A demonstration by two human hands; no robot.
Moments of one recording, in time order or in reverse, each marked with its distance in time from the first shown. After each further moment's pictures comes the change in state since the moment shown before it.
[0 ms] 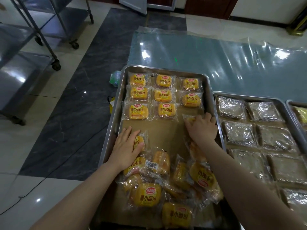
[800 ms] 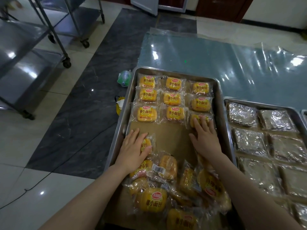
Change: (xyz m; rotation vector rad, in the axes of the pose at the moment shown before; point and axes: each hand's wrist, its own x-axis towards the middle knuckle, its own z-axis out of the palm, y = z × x) left_hand -0.002 0.003 0.000 -0.007 0.026 0.008; right_hand -0.015 0.007 0.010 0.116 -0.153 -0.306
